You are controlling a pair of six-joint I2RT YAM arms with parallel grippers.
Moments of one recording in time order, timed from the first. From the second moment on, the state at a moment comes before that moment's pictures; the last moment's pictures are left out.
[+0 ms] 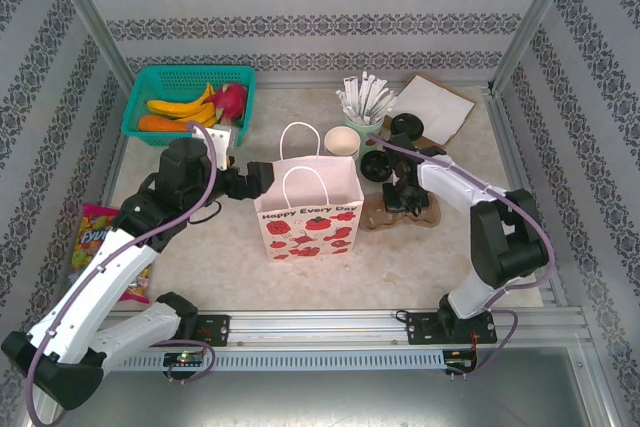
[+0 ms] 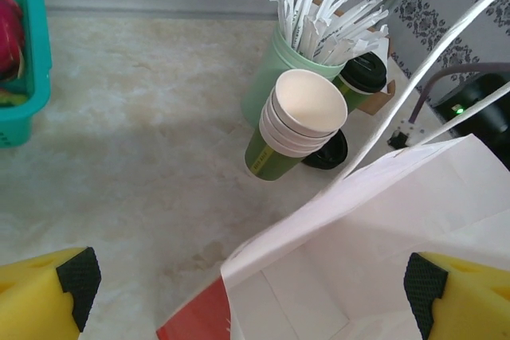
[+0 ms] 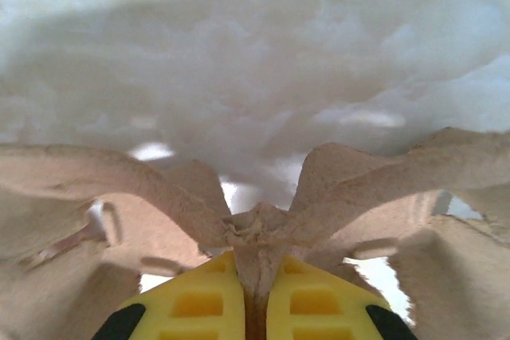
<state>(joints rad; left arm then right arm) -0.46 0.95 1.07 -0.61 0.09 -0.32 0.32 1.62 1.07 -0.90 0.01 0.32</state>
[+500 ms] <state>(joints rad) -0.44 1.26 1.38 -0.73 0.46 0.10 0.26 1.21 1.02 -0.89 0.04 0.43</state>
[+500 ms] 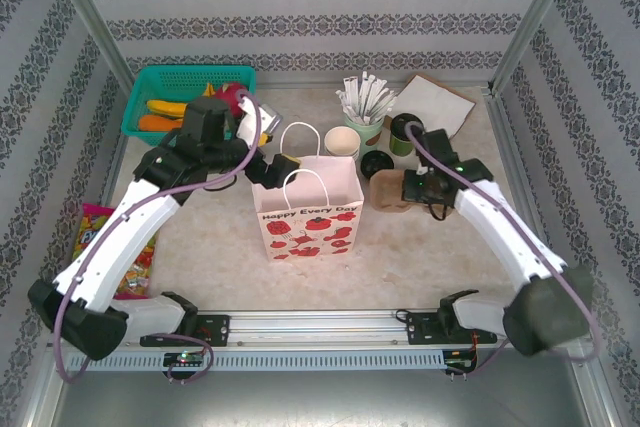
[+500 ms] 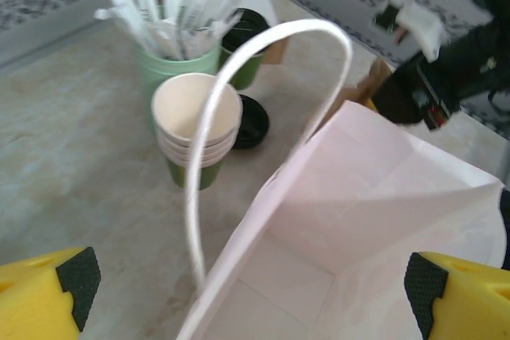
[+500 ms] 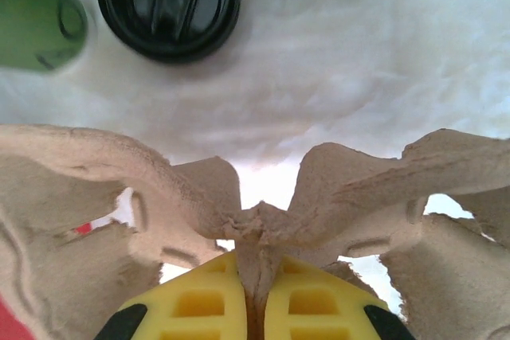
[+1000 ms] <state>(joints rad) -0.44 1.44 1.53 -0.70 0.51 0.16 0.22 0.99 1.07 -0.92 -0.15 0.53</state>
